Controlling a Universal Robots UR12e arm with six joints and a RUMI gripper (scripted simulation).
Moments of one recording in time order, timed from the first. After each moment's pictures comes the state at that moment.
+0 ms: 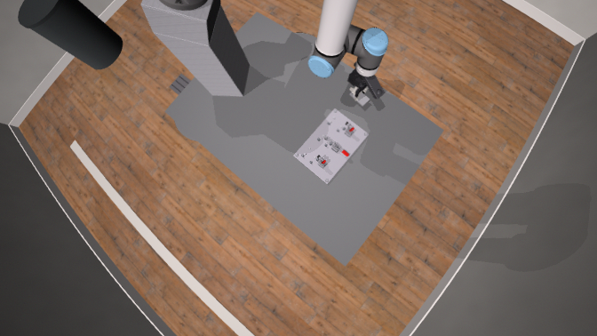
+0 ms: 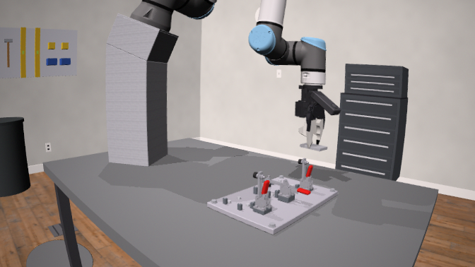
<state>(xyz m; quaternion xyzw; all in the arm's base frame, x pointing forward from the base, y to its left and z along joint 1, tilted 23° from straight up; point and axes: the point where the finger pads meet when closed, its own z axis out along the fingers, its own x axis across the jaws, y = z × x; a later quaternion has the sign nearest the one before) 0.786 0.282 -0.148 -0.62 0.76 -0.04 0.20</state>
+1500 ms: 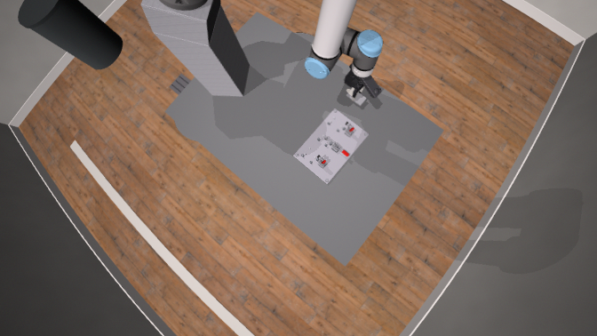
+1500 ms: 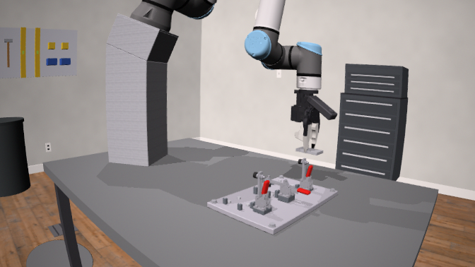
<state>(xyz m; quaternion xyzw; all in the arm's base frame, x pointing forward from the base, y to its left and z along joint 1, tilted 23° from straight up) 0.777 0.286 -0.169 -0.66 0.72 -0.05 0.20</state>
